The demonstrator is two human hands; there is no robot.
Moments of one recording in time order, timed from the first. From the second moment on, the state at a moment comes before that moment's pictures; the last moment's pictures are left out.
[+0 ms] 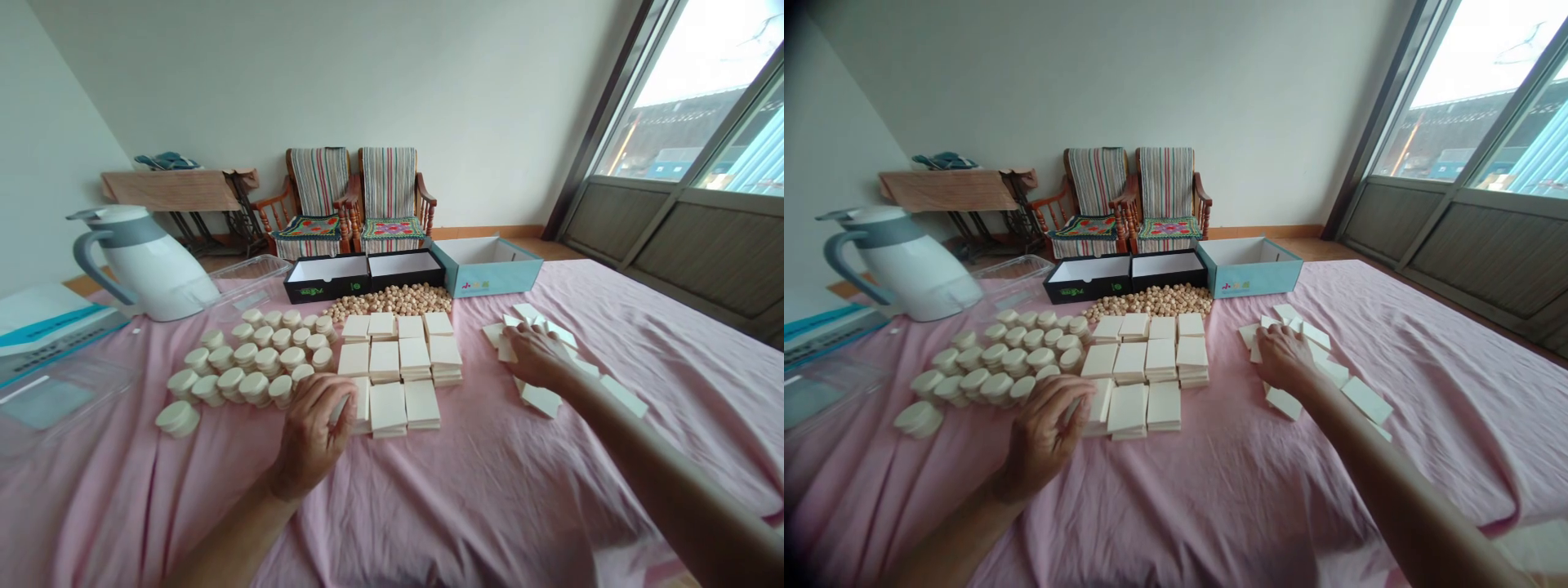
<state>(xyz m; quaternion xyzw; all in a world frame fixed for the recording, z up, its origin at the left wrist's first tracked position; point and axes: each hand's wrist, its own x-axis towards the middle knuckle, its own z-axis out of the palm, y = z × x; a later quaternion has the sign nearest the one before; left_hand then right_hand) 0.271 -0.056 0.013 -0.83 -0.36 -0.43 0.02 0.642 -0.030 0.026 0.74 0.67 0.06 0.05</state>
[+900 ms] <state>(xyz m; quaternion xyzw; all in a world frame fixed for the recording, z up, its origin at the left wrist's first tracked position) 0.269 -0.056 0.013 -0.82 -0.37 -0.44 0.01 0.500 -0.100 0.045 0.47 0.85 -0.03 -0.24</state>
